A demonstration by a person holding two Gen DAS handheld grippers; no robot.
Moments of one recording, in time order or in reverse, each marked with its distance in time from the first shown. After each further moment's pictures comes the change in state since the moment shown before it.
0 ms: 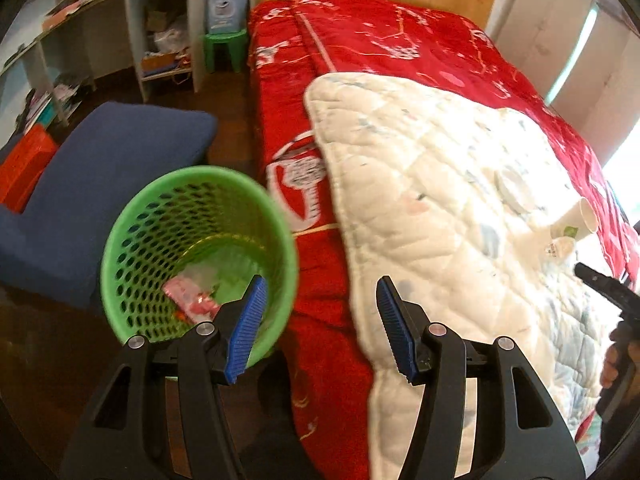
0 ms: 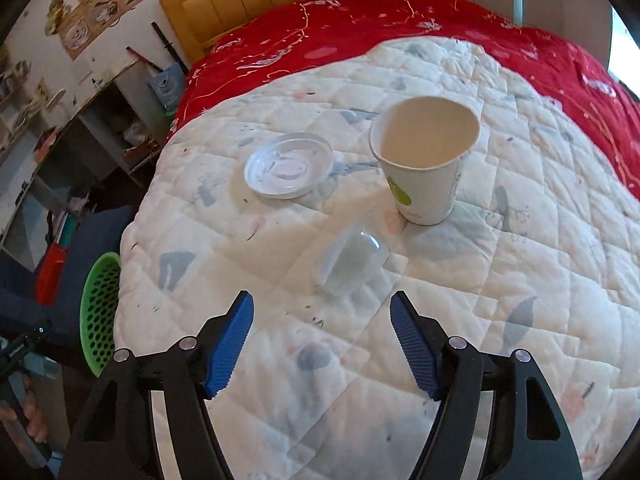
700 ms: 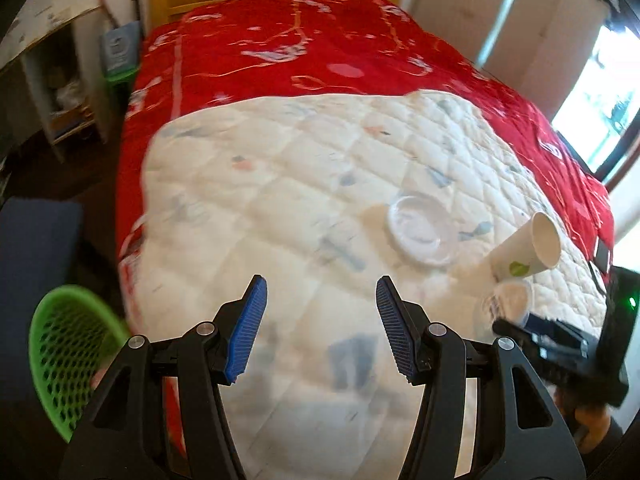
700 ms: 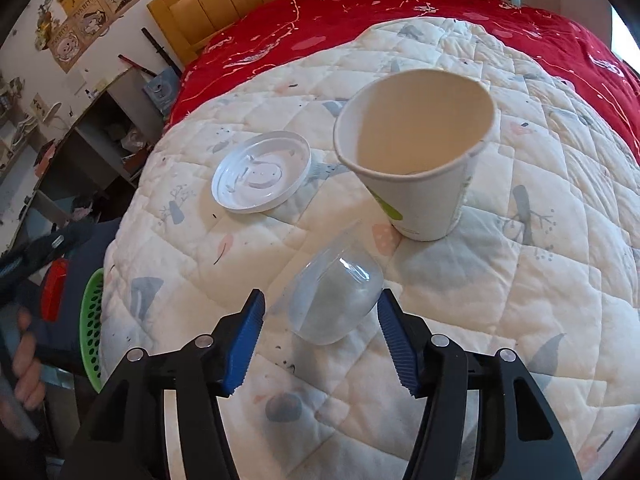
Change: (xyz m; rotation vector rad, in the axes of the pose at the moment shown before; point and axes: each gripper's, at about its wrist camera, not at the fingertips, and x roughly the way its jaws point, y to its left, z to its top) left arm 0.072 -0.164 0.083 0.230 0.005 -0.180; right arm 0.032 -0.024 0.015 0.036 0.015 0.043
